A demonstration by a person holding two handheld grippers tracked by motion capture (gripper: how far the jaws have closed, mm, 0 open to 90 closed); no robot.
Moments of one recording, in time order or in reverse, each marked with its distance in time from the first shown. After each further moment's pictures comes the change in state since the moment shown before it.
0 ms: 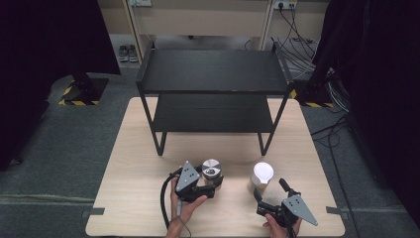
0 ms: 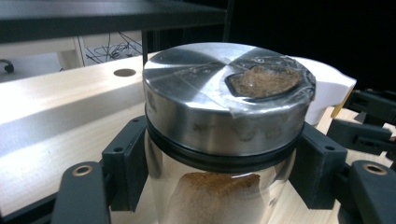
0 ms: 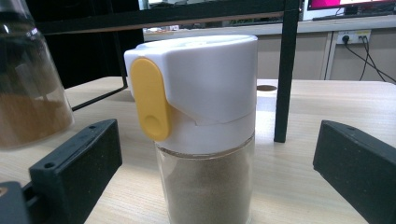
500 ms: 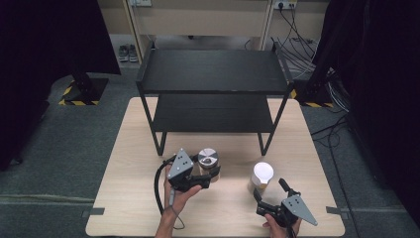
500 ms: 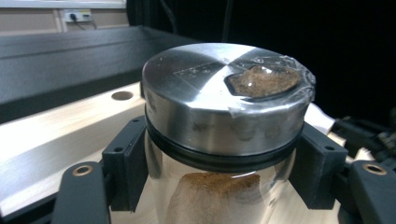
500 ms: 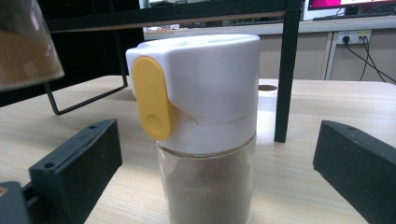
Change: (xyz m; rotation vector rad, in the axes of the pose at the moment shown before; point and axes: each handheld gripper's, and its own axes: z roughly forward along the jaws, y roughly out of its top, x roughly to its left) left arm 0.026 0.039 -0.011 -0.023 -0.071 -0.001; right arm 0.001 0.000 0.000 0.003 0.000 -0.009
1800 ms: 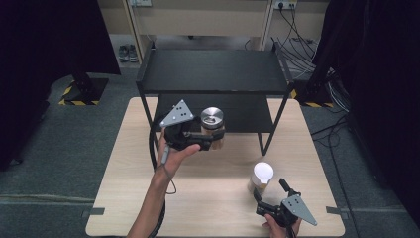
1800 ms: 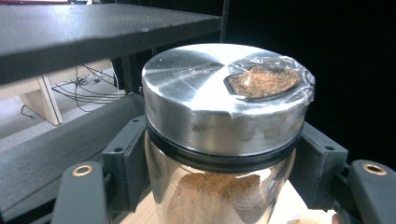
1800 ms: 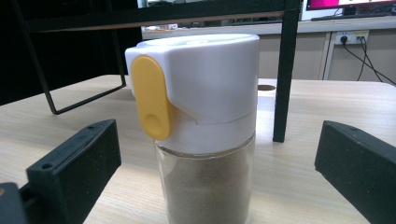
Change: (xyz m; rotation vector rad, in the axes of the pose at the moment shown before) left arm 0.034 0.137 0.004 0.023 -0.096 0.069; right arm 0.002 0.000 0.000 0.001 -0.007 -0.001
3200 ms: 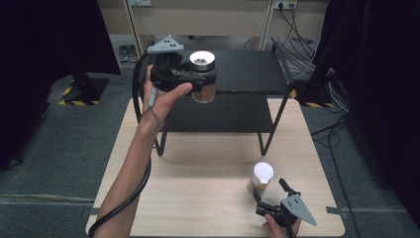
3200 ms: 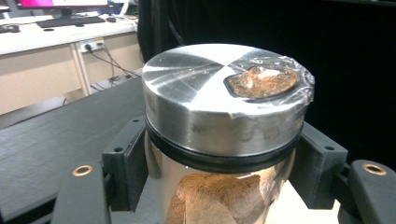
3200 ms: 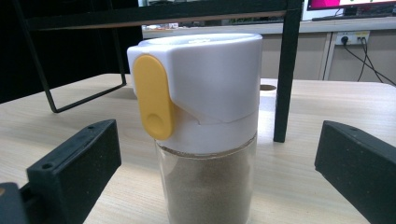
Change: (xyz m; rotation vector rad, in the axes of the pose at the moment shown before) left arm 0.036 0.125 -0.012 0.045 0.129 -0.037; right arm 0.000 0.001 0.001 0.003 0.002 -0.007
